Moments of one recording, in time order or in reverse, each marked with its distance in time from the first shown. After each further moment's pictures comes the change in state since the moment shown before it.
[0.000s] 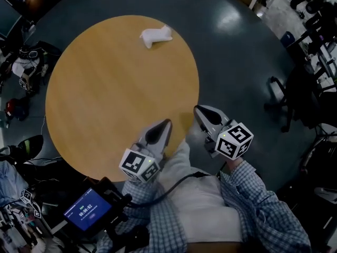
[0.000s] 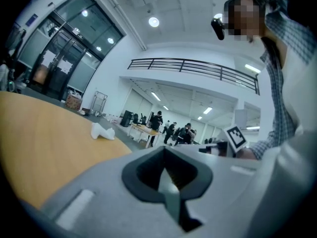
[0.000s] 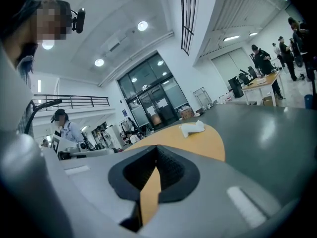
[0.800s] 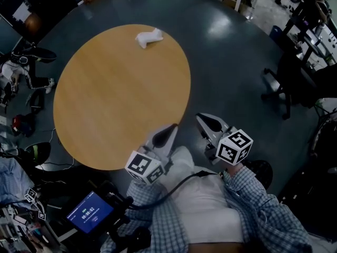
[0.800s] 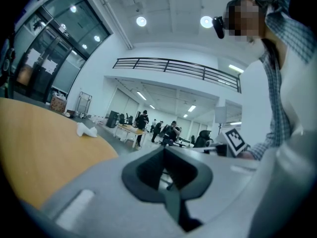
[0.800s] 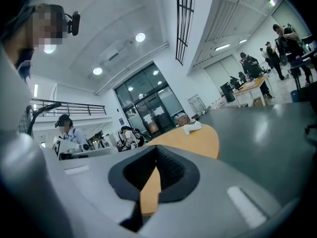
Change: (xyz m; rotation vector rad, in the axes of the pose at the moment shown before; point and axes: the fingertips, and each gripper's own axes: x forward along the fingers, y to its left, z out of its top) left arm -0.073 -0.094 -0.022 0.059 0.023 -0.159; right arm -0.091 0.081 -0.046 0.045 -0.103 -0.058
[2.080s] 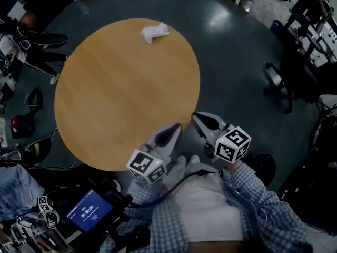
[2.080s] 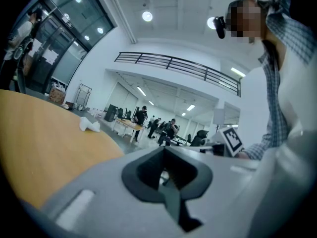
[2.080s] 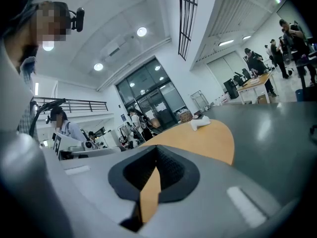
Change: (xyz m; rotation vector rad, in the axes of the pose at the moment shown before) left arm -0.029 0.017 0.005 -0.054 0.041 -0.034; right arm 0.036 0.039 -0.015 -0.009 0.043 0.023
